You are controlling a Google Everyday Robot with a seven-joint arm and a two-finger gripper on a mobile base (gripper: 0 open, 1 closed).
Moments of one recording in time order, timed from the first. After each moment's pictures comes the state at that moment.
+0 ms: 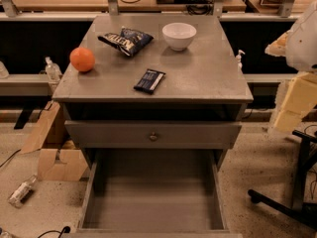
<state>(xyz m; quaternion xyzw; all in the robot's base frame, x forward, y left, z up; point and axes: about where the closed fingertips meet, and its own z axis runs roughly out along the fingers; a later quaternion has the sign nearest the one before) 0.438 -0.217 0.976 -0.60 0.78 -0.03 0.16</state>
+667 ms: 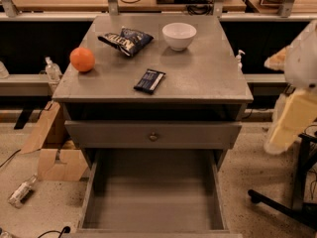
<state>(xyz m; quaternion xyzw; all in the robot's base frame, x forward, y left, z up) 0.426 -0.216 0.954 -0.59 0.79 -0.02 0.16</state>
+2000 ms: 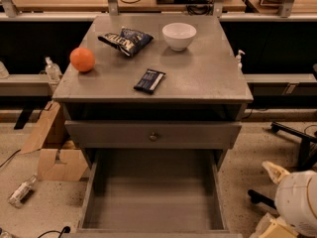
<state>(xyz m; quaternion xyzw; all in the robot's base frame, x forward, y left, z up) 0.323 -0.223 0.763 -0.51 0.83 0.04 0.23</state>
